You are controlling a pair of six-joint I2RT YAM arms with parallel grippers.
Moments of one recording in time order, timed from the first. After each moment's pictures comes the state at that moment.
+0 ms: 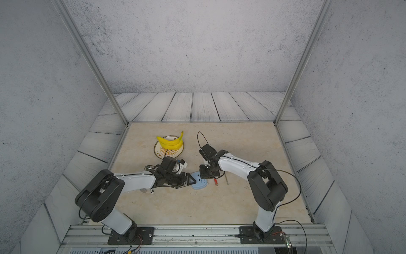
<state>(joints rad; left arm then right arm) -0.60 1.61 0.66 0.03 0.60 -0.68 0.72 1.76 1.19 -0.69 -0.20 0.54</state>
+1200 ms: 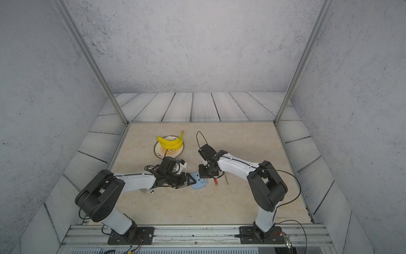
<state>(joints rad) -0.60 1.61 0.66 0.03 0.60 -0.68 0.73 1.76 1.19 -0.66 -0.20 0.54</state>
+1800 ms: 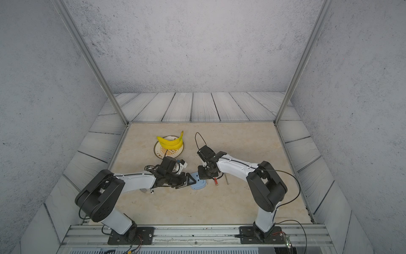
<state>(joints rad) -0.60 1.61 0.66 0.03 0.60 -0.68 0.75 1.76 1.18 -0.64 -0.18 0.53</state>
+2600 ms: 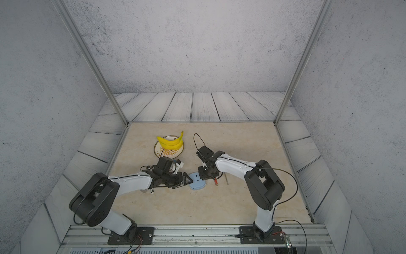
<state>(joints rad) -0.55 1.54 0.63 -0.01 0.59 -0.68 0.75 1.79 1.21 -0.69 -0.12 0.47</state>
